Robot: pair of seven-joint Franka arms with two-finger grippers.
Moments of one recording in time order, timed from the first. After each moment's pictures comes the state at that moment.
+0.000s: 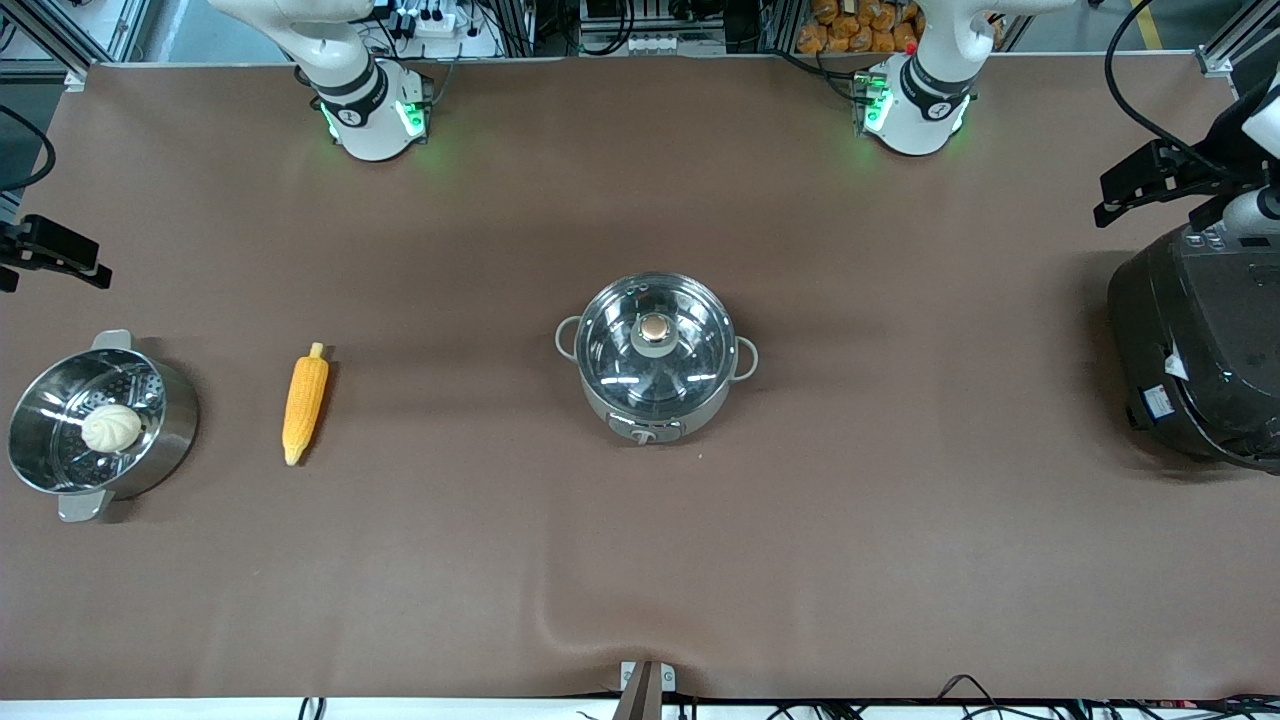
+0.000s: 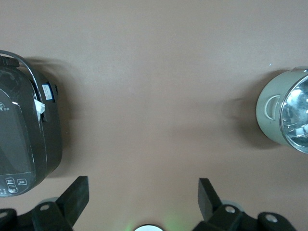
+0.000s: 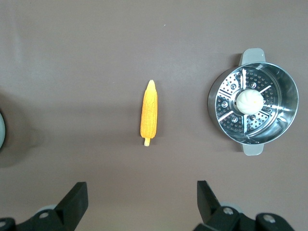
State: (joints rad) left arm -0.12 -0.04 0.05 -1.52 -0.02 1.45 -0.02; right arm -0.05 0.10 -0.05 -1.41 0.00 1.47 -0.13
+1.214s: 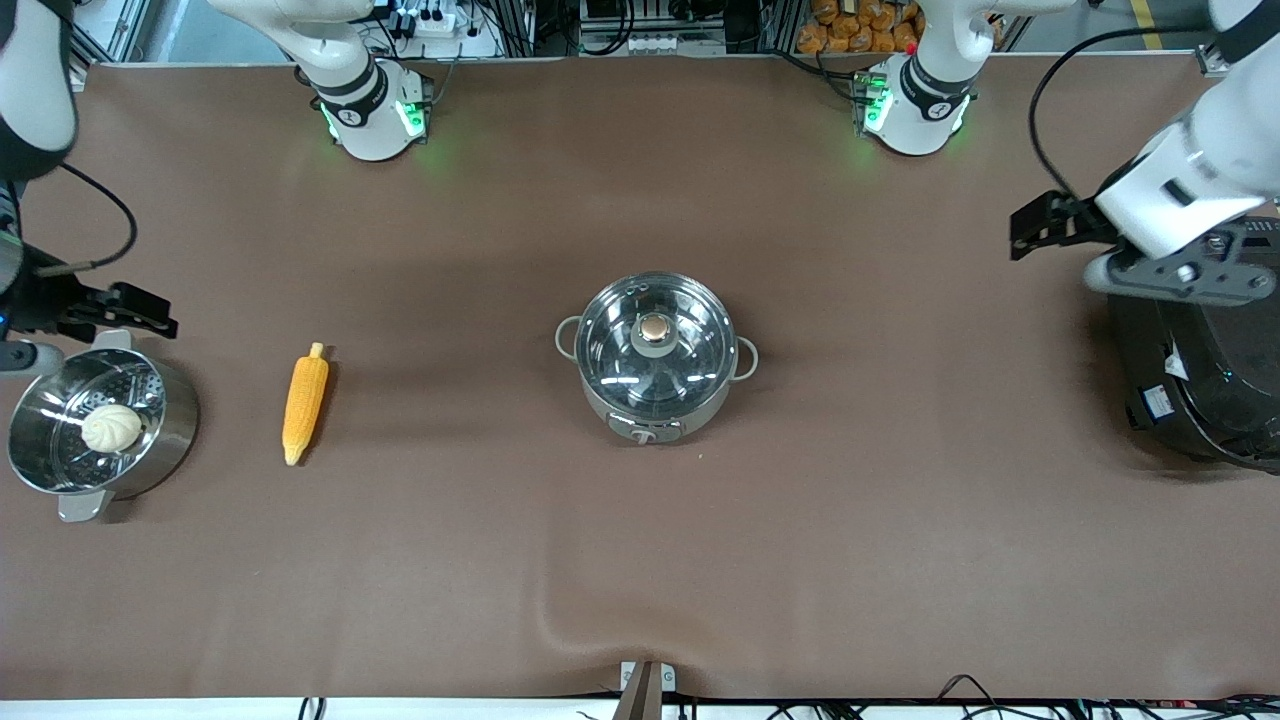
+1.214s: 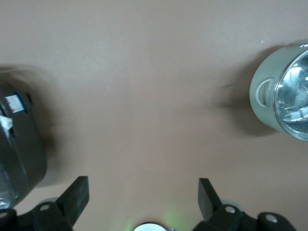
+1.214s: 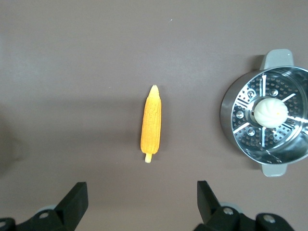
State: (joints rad) left arm -0.14 0.09 -0.06 -1.48 -0.02 1.45 -0.04; right arm -0.04 0.12 -0.04 -1.66 0.01 1.74 -0.13
